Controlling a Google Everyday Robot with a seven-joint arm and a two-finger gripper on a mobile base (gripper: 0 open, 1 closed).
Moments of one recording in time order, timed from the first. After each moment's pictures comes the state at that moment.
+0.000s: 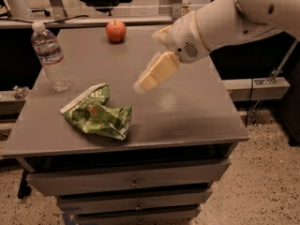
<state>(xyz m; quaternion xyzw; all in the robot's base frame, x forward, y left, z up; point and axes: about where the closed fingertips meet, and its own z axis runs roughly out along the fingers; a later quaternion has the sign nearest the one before) 0.539 -0.002 0.955 -0.57 0.68 0.24 0.38</state>
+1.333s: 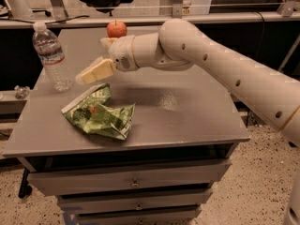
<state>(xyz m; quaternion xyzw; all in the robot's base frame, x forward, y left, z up) 0.627 0.158 0.907 -0.51 0.60 0.37 0.49</state>
